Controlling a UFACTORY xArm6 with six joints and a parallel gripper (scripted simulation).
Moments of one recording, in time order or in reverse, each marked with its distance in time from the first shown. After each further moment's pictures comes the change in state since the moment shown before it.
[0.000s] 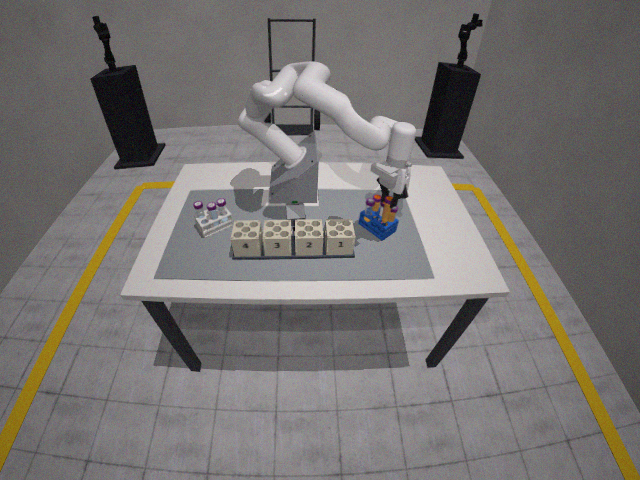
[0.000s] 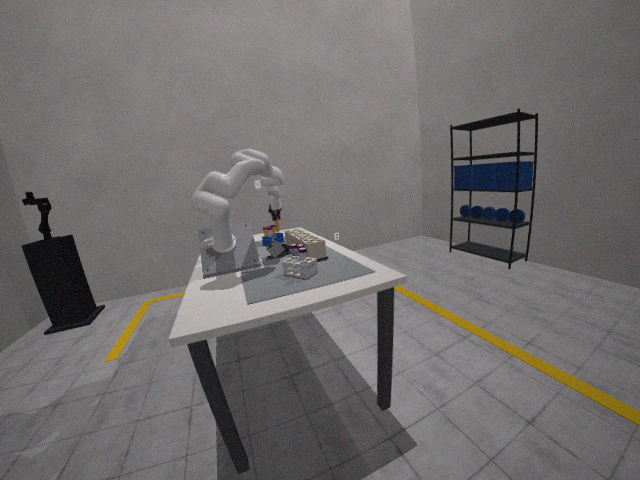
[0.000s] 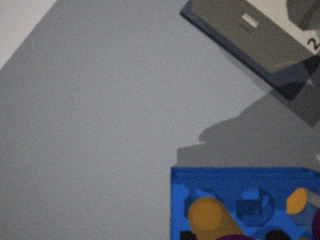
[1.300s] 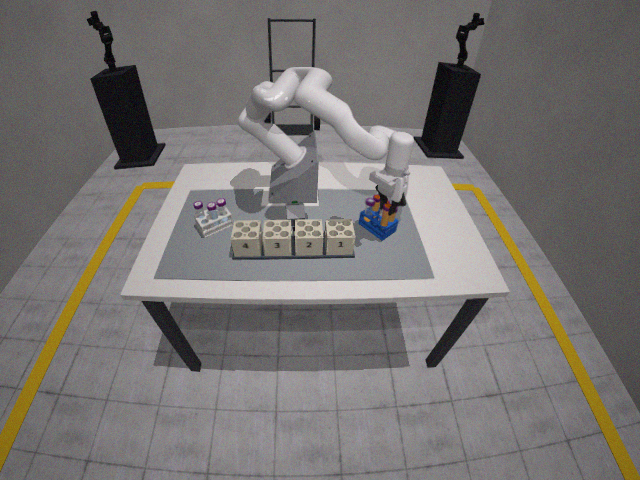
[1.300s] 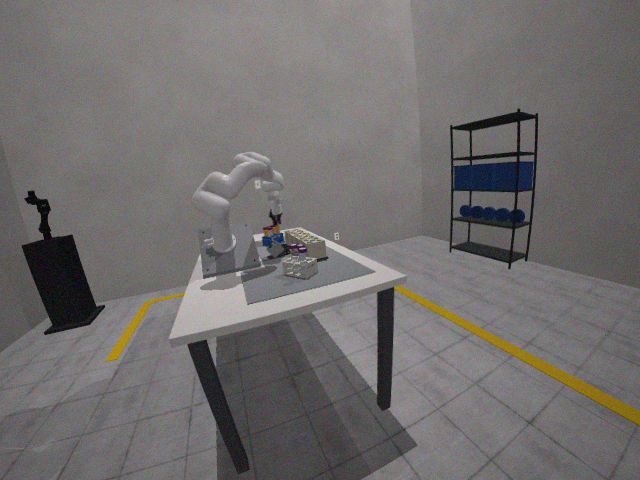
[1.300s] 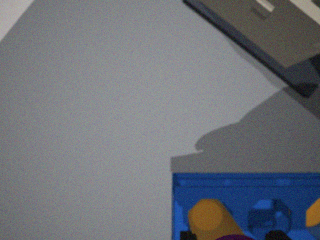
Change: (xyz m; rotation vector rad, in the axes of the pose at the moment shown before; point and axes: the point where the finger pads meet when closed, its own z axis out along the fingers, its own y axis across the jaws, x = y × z) arm 0.000 0.000 0.033 0.001 0.000 0.000
